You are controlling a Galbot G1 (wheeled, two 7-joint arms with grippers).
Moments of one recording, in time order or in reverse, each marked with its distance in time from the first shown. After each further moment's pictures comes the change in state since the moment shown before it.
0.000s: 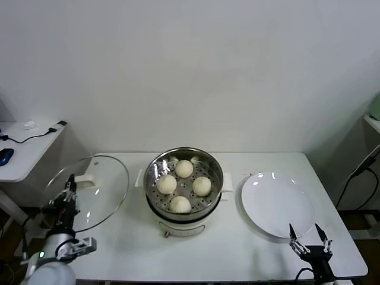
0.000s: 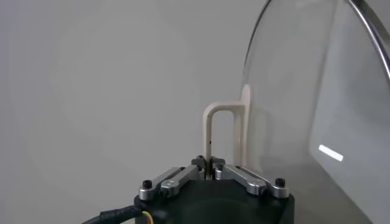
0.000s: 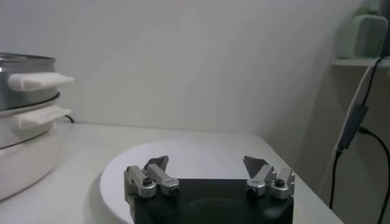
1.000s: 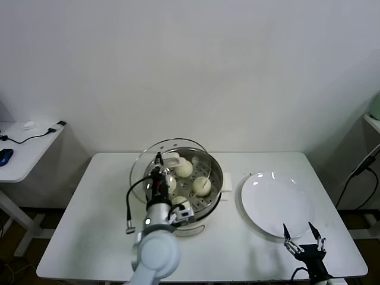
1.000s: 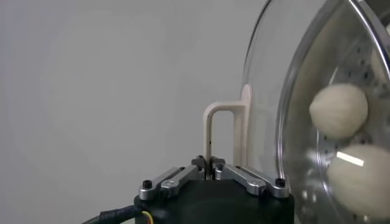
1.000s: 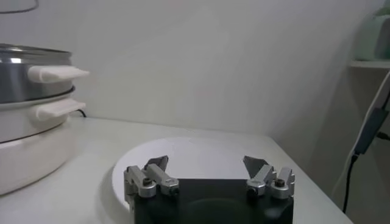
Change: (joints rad) left arm -0.393 -0.312 0.631 0.052 0.449 0.336 0.318; right arm 0.015 0.000 -0.020 -0.017 -0.040 0.007 -0.016
